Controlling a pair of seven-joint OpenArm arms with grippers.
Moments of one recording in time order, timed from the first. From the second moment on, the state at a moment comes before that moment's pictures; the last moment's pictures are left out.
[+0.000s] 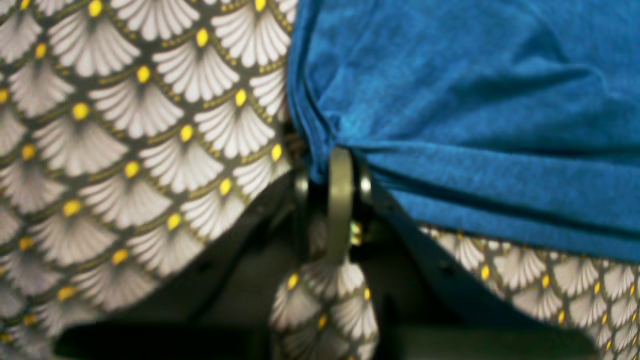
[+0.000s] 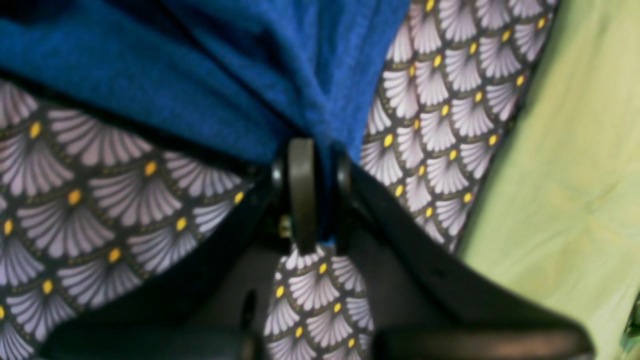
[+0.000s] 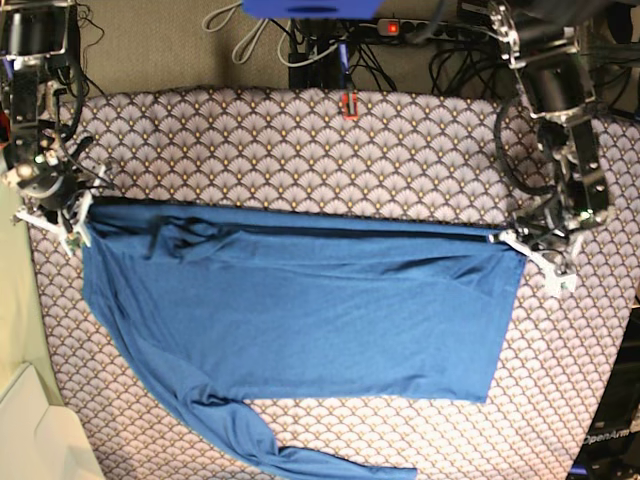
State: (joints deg) left arm -9.3 -14.0 -21.1 74.4 -15.1 -15.3 53.4; right arm -7.6 27.5 10.5 85.6 -0.3 27.1 -38.5
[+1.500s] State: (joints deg) left arm 13.7 -18.6 -21.2 96.9 -15.4 -15.3 64.6; right arm -28.2 30.5 13.9 98.0 0.0 27.1 -38.3
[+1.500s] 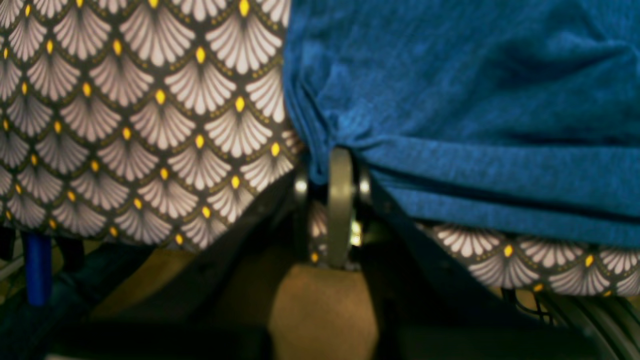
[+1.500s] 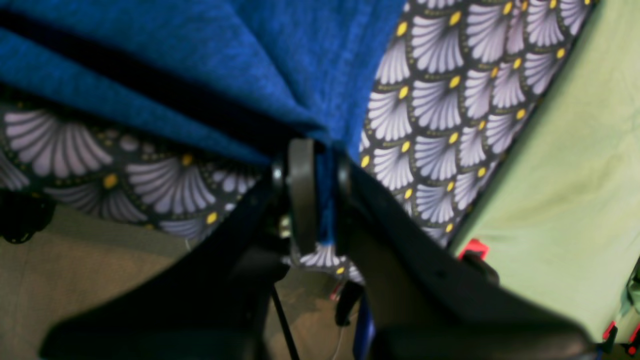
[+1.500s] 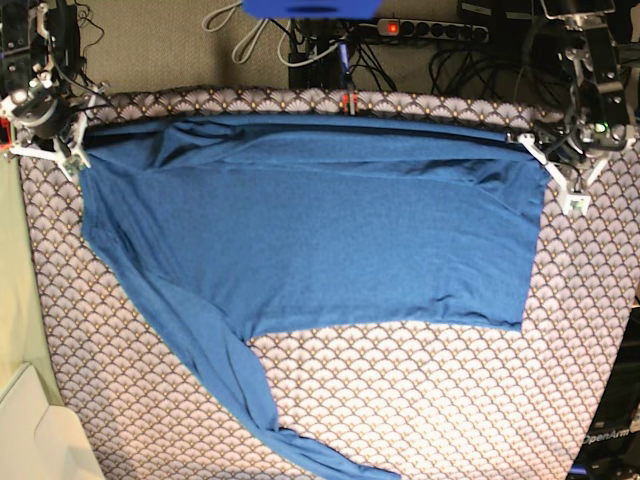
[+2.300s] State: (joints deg) left arm 13.8 -18.8 -21.1 96.7 -15.4 -15.2 65.0; right arm -28.4 29.1 14.1 98.0 -0.3 27.1 -38.9
